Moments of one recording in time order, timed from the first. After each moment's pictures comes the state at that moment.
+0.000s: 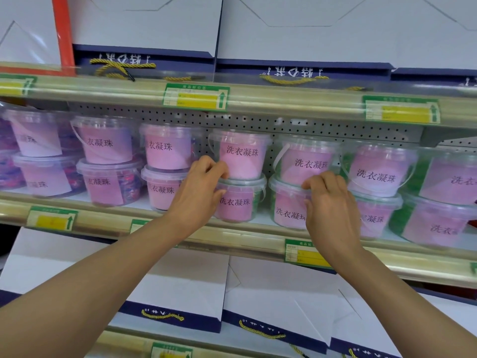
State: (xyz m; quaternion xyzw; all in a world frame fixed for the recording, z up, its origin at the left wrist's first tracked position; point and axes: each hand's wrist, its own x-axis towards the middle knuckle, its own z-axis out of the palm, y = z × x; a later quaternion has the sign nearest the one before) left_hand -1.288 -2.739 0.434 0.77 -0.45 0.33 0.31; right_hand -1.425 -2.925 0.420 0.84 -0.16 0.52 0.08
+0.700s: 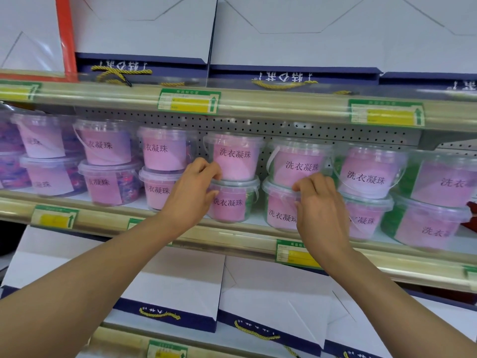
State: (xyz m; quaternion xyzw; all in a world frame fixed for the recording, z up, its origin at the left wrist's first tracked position) left_hand -1.294 -2.739 0.439 0.79 -0.44 0.31 0.30; right_hand -1.429 -2.929 0.420 0.85 -0.14 0.51 0.08
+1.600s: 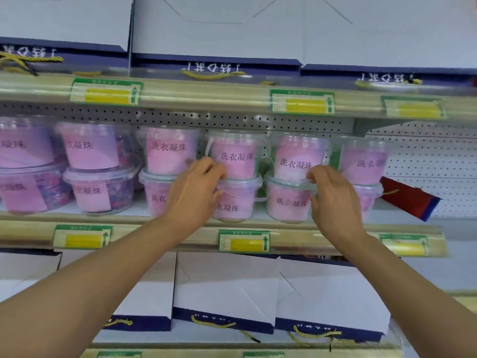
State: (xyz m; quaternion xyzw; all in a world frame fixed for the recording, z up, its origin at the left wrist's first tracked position) left_hand -1.353 -2.825 0.437 0.74 -0.50 0.37 0.24; right_hand -1.509 -3.020 0.425 0.85 -0.18 0.50 0.07
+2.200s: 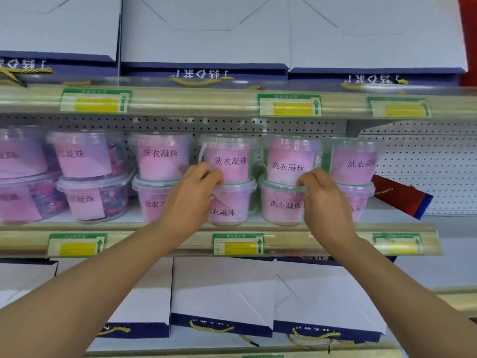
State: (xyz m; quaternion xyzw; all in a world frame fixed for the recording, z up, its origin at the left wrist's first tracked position) left_hand -1.355 -2.828 0.437 0.73 -0.53 0.36 0.23; right_hand -1.511 -3.021 0.421 0.86 -0.17 0.48 0.07
